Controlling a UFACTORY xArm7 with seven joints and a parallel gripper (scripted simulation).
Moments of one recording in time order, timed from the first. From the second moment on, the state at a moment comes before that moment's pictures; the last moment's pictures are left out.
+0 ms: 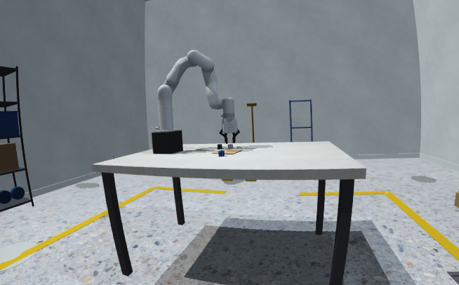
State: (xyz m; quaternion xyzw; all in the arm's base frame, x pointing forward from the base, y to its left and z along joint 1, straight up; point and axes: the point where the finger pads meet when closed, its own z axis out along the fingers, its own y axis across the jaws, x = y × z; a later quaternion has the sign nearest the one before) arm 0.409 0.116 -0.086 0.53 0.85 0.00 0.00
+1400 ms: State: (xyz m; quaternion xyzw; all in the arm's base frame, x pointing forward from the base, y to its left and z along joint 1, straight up) arm 0.409 0.116 -0.105 0.53 0.85 0.00 0.00
